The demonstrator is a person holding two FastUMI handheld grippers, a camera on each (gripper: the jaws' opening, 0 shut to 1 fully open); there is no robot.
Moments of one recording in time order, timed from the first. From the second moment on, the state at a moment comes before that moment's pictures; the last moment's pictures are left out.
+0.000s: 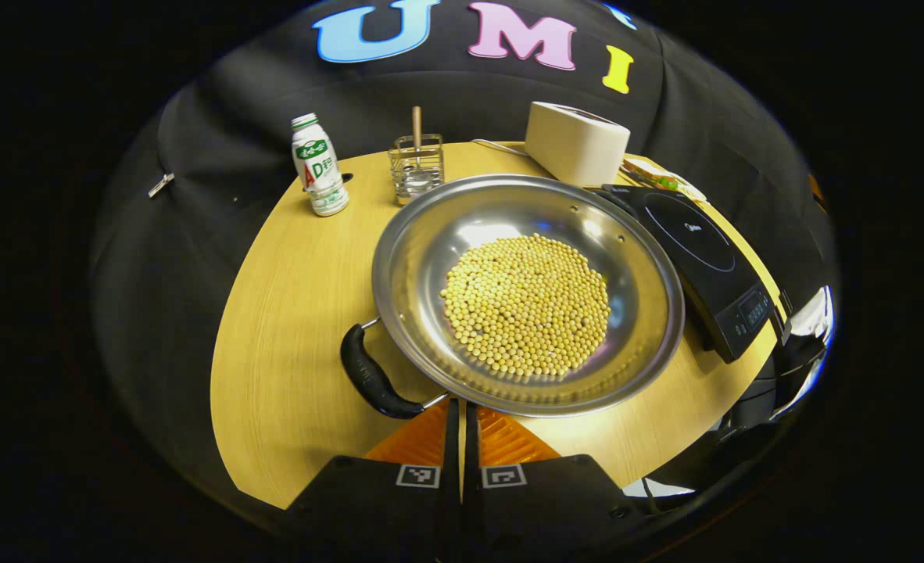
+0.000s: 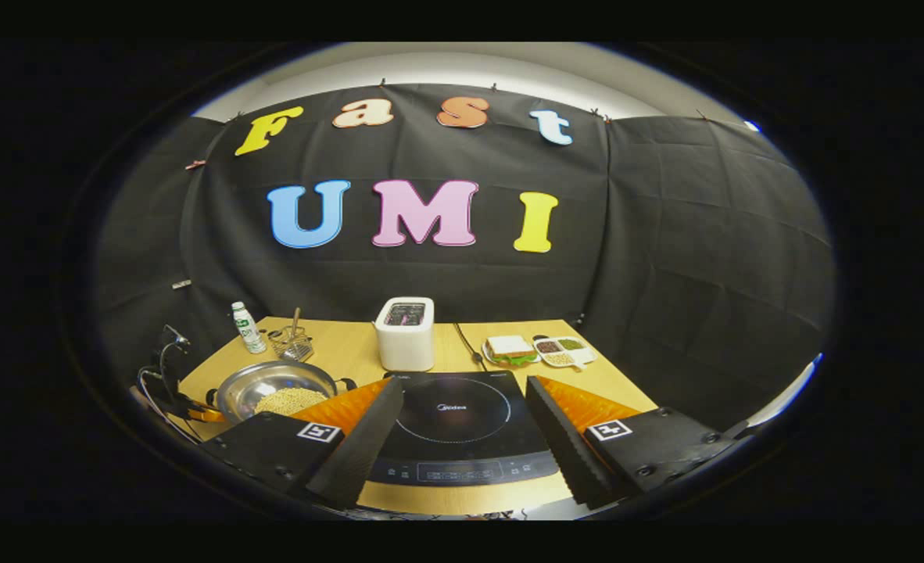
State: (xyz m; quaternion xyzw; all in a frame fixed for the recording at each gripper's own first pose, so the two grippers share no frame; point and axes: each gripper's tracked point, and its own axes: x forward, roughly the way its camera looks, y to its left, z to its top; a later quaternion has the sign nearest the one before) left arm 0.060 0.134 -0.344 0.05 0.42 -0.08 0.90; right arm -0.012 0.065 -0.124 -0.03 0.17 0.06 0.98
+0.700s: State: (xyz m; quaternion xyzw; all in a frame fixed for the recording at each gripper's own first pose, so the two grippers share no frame) left arm 0.118 0.193 -0.332 -0.01 0.41 0.00 0.91; right arm -0.002 0.069 -0.157 0.01 0.22 0.05 0.97
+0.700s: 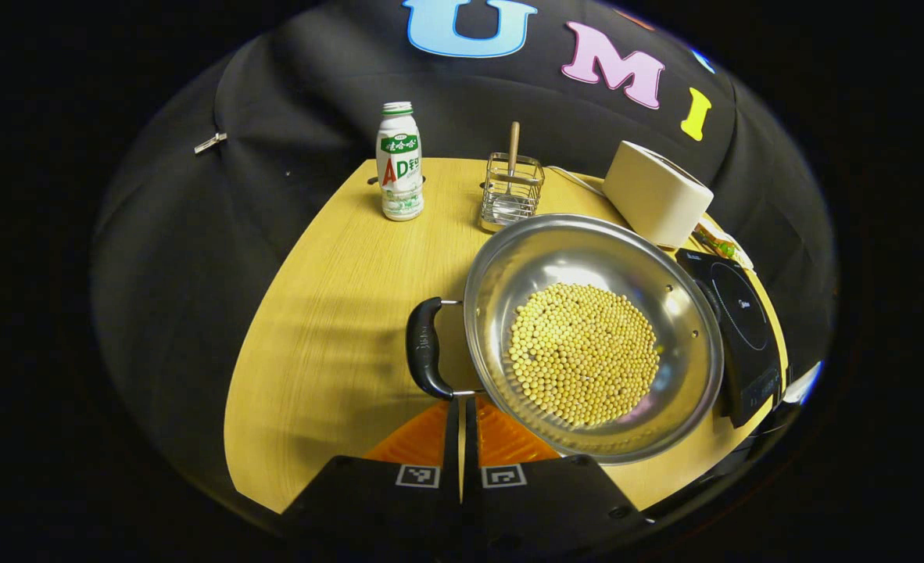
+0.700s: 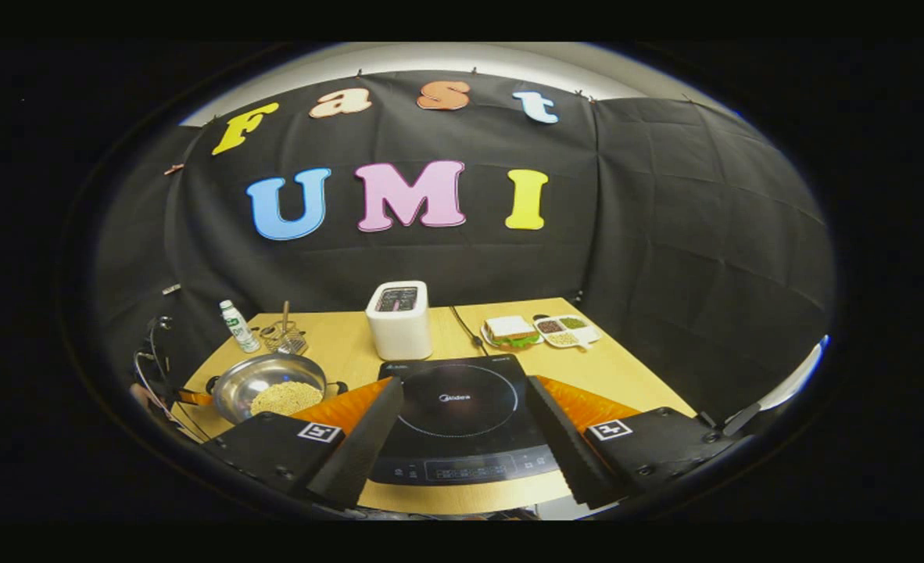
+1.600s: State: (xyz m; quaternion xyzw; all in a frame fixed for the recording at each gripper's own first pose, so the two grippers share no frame) left arm 0.133 0.223 -0.250 -0.02 0.33 0.02 0.94; right arm 0.055 0.232 -0.273 0.06 0.37 0.18 0.91
